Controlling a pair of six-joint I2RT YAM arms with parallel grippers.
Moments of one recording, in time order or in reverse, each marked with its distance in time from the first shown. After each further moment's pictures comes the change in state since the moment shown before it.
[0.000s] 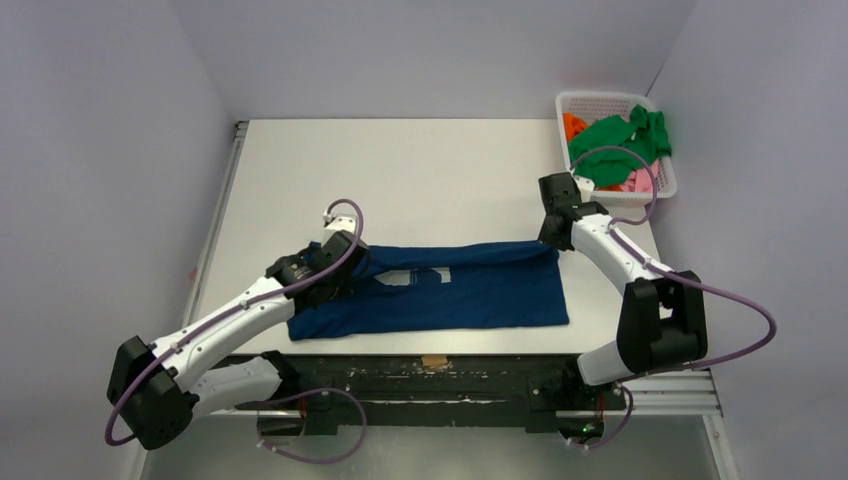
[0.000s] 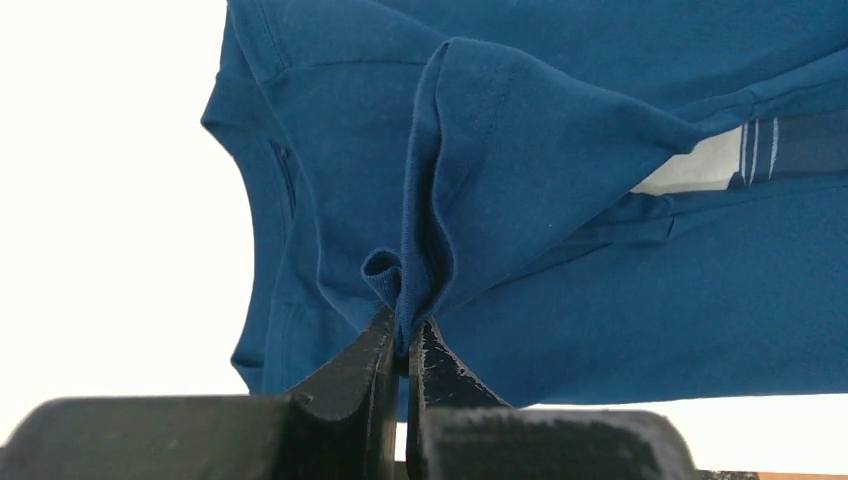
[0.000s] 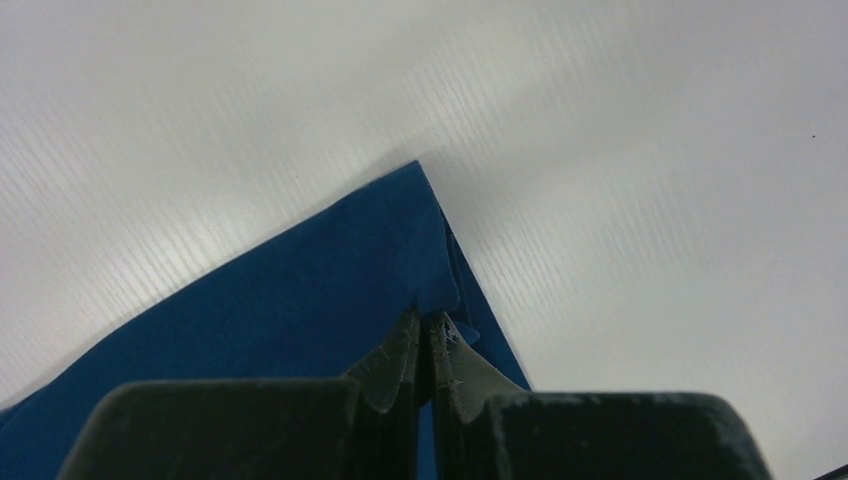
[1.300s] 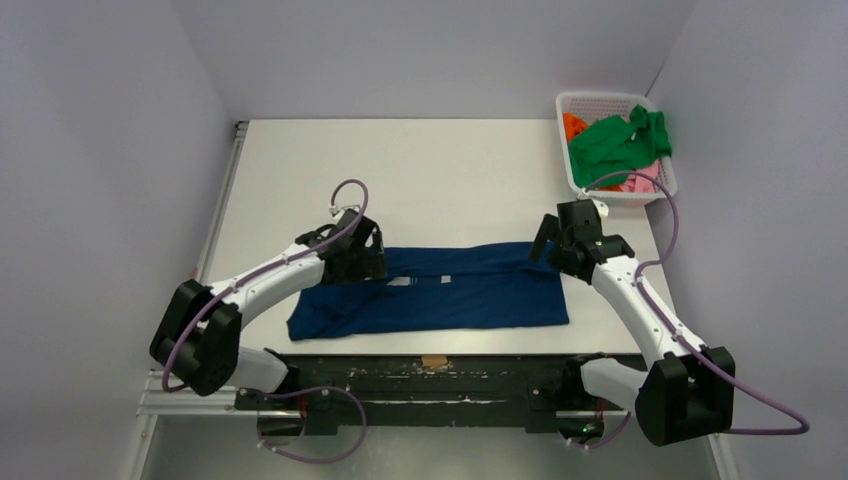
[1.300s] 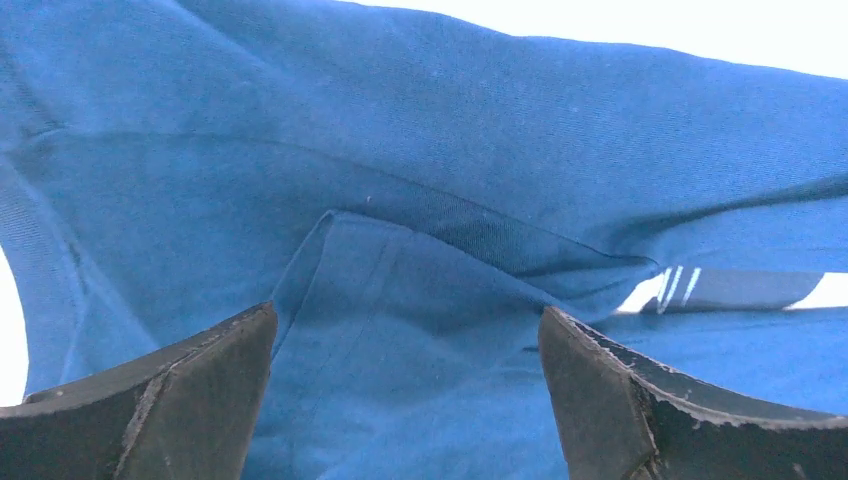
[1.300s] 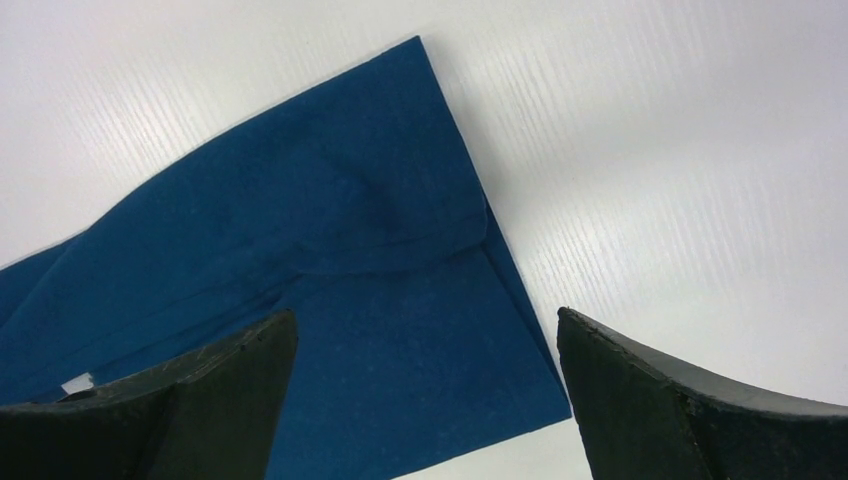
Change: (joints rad) left arm 0.154 0.328 0.045 0.213 0.256 -0.155; right arm -0.008 -0.340 -0.179 -0.085 -0.140 0.018
